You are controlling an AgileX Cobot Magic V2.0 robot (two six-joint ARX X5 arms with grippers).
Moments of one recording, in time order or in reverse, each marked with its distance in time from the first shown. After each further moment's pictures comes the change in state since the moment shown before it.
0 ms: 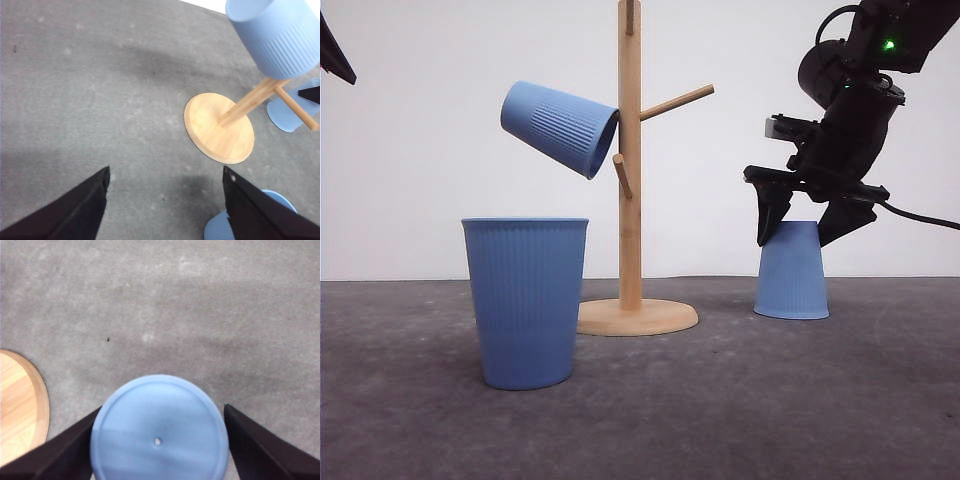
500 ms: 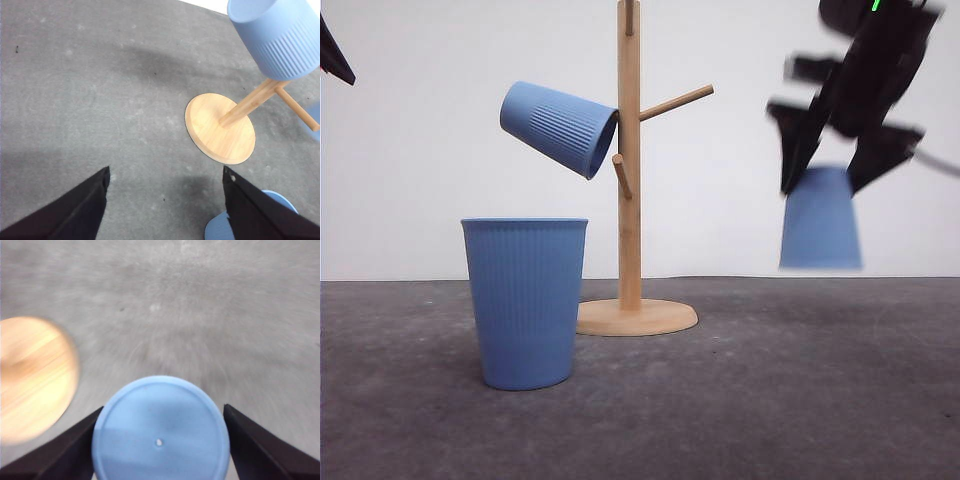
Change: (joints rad) left_arx 0.000 0.000 0.000 0.000 -0.003 0.000; right_arx -0.005 -0.224 0.000 -0.294 -0.006 -0.025
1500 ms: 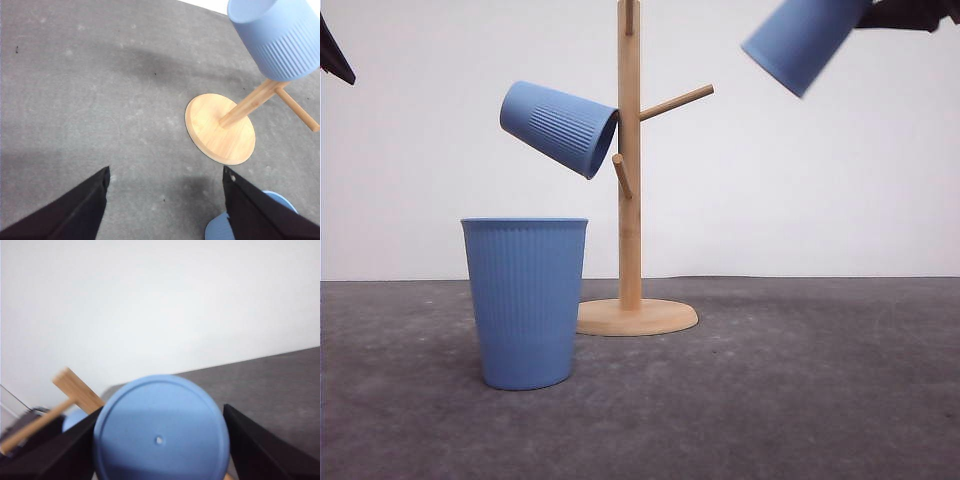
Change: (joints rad) left_arx 0.000 0.000 0.000 0.004 0.000 0.000; right_arx -0.108 -0.501 -0.499 0.882 -0.381 0.553
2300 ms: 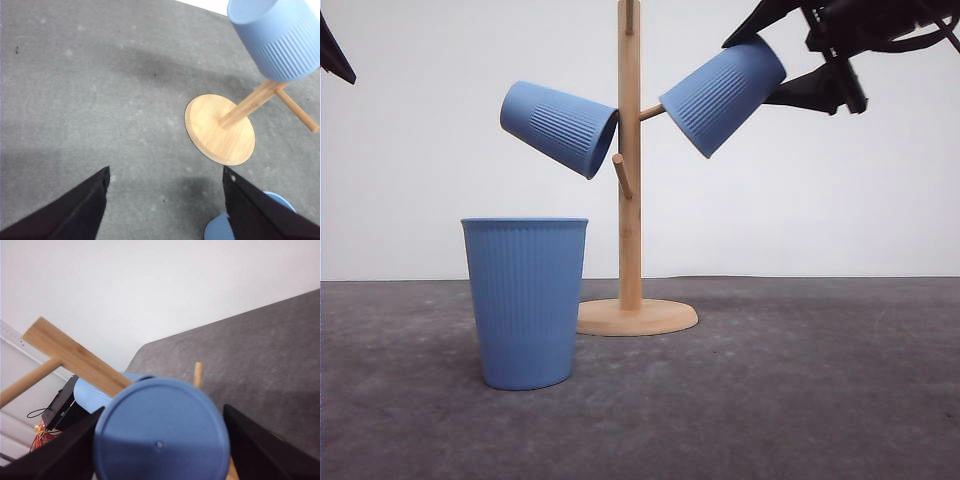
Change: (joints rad) left_arx 0.000 0.000 0.000 0.000 0.000 -0.004; right_arx 0.133 0.259 0.027 0.144 -0.082 0.082
